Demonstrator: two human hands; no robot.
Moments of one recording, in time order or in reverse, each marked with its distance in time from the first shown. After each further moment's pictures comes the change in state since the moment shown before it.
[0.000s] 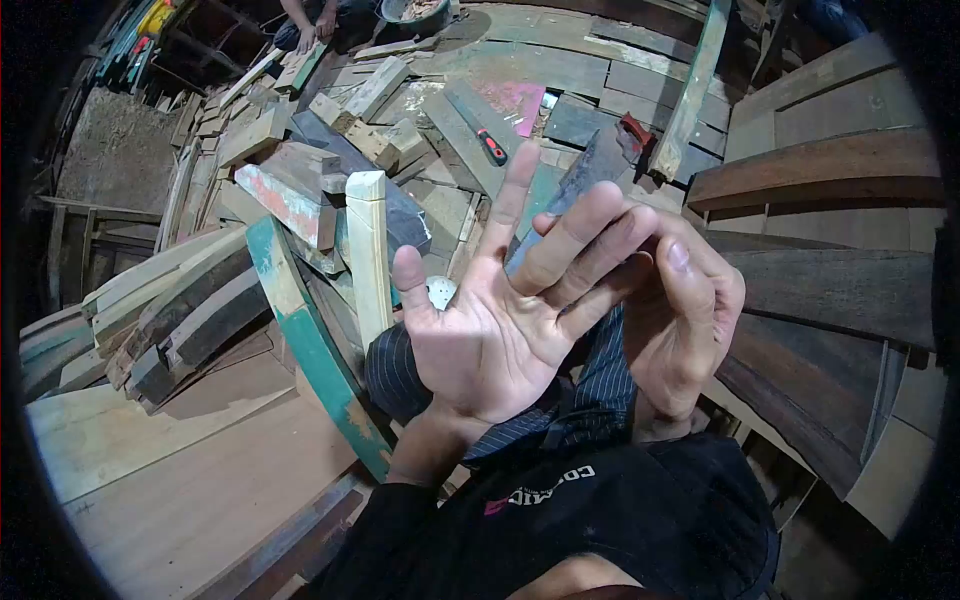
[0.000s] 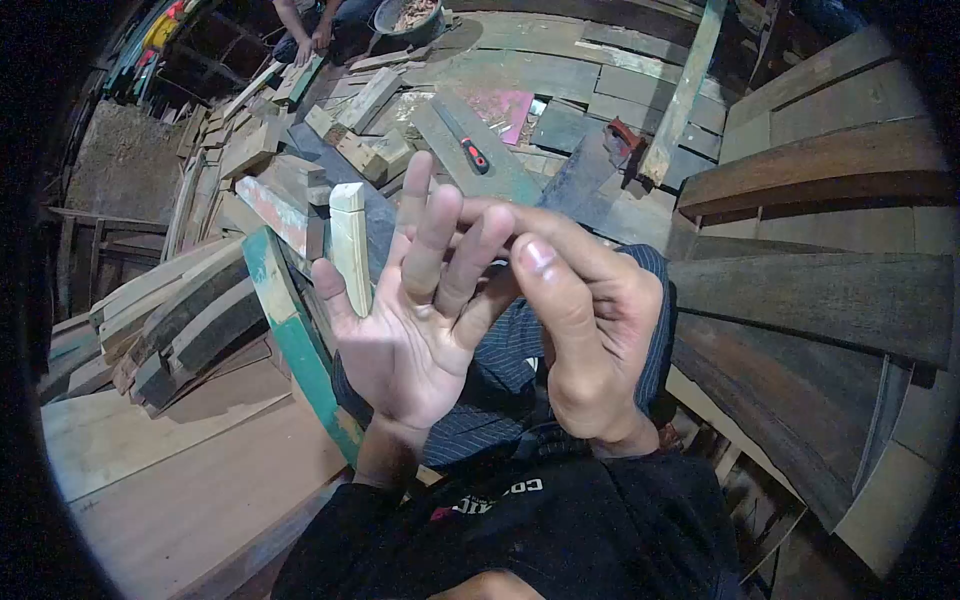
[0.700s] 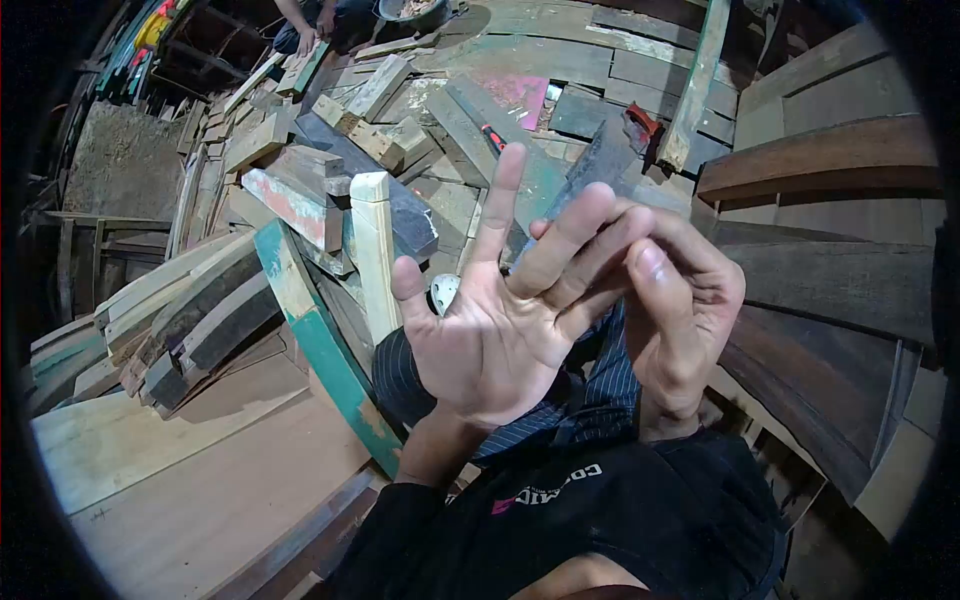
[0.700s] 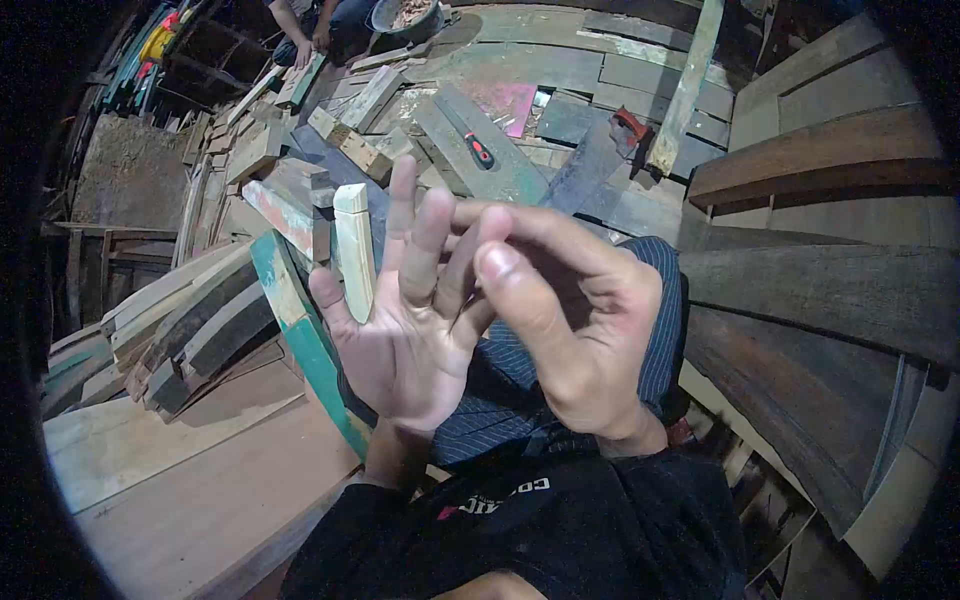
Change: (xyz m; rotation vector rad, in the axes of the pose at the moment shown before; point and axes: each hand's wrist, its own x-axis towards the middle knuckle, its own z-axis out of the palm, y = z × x) left_hand 0.002 -0.006 -0.001 -0.045 0.017 0.050; right_hand 0.003 0.007 -0.005 0.019 0.013 0.014
